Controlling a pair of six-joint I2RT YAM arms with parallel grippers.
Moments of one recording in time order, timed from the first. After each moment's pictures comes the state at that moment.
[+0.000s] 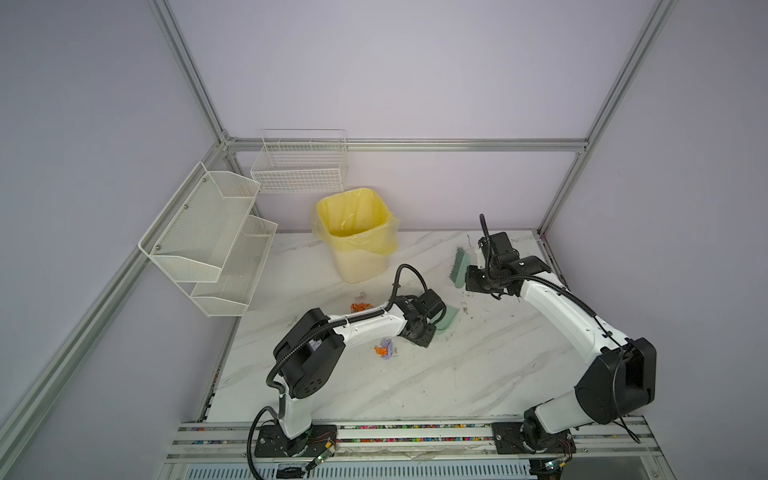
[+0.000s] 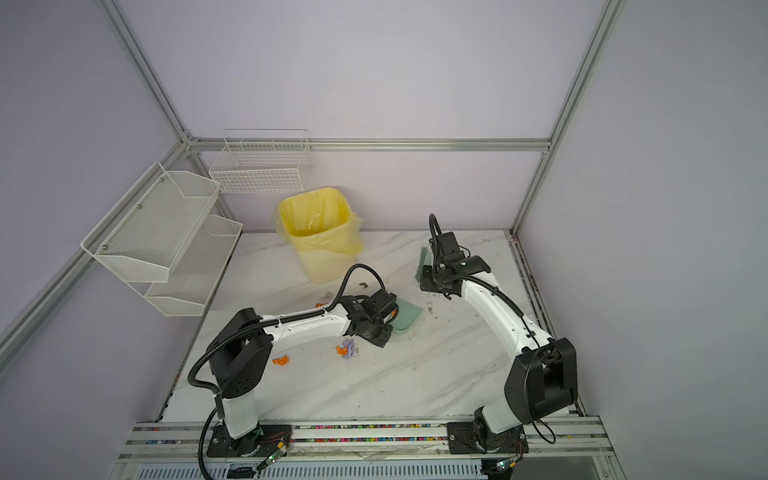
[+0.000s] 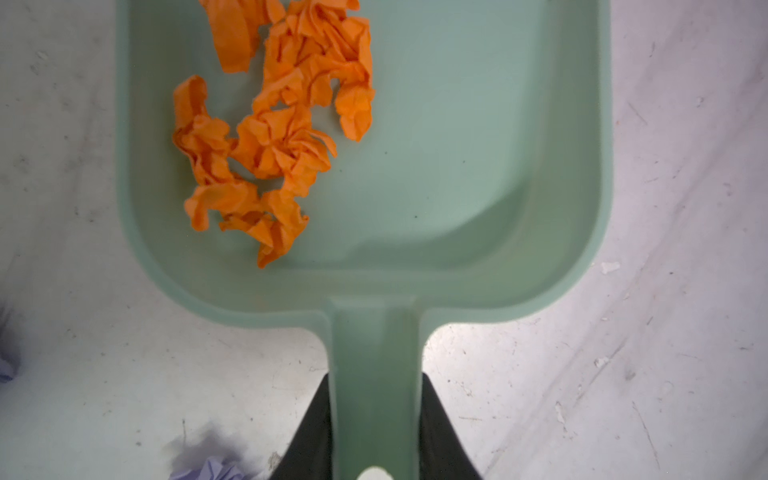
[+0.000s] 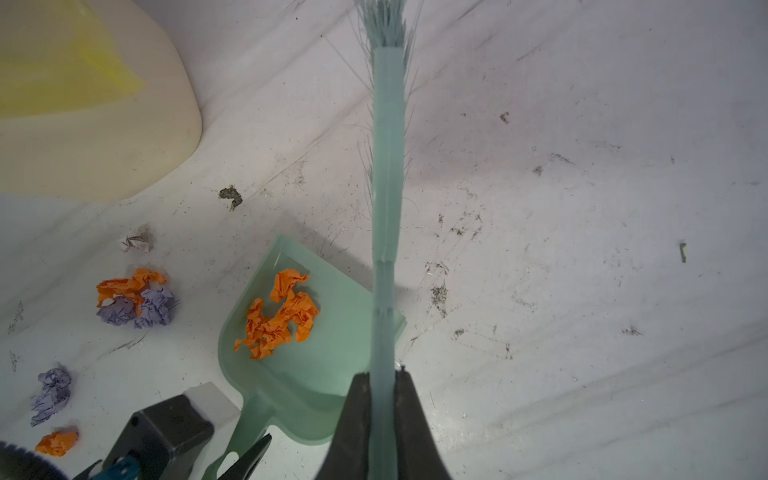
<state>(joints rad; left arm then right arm) -0.91 1.88 1.36 -0.67 -0.11 -0.38 0.36 1.50 1.32 -0.79 0.00 0.43</state>
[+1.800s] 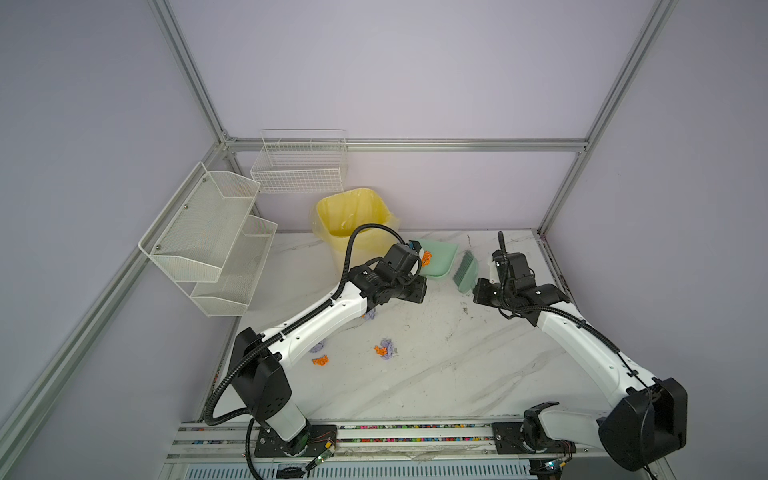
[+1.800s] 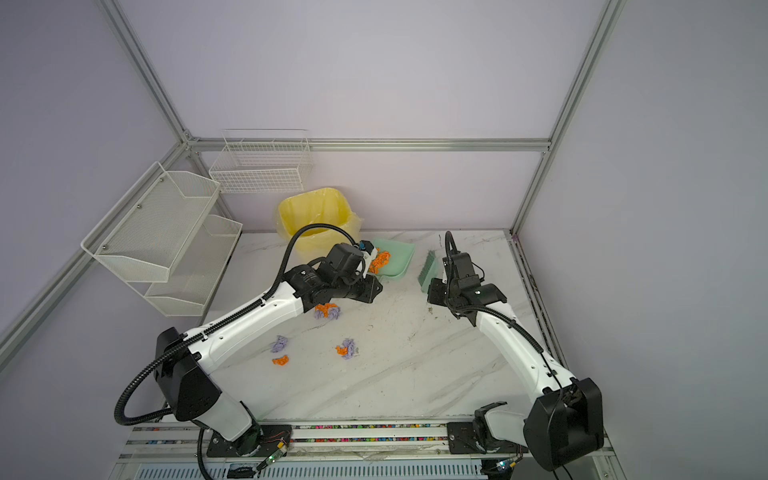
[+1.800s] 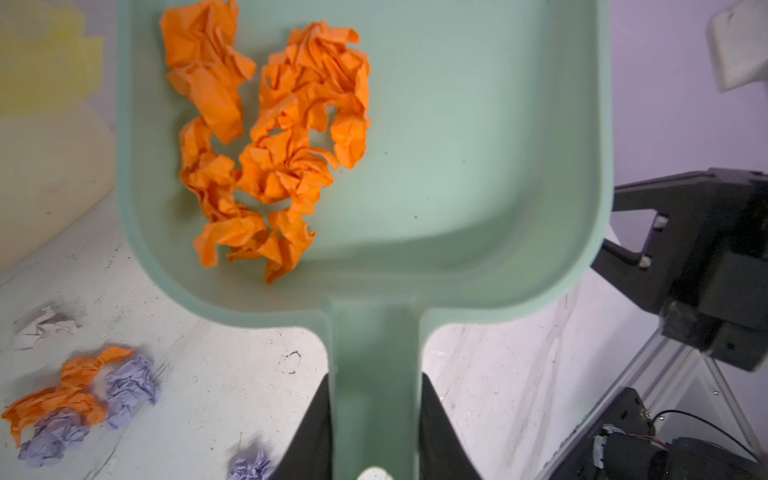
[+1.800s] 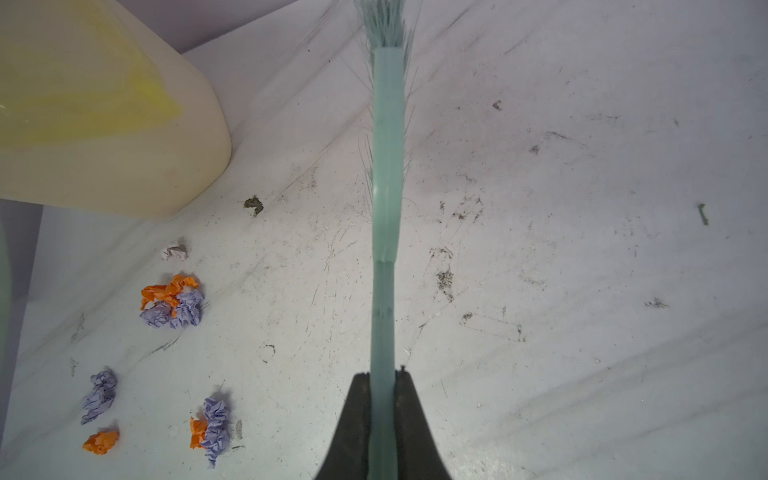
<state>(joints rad) -0.75 1.62 1.53 -0.67 0.05 -0.44 0.33 1.25 1.04 -0.61 -0.06 0.51</state>
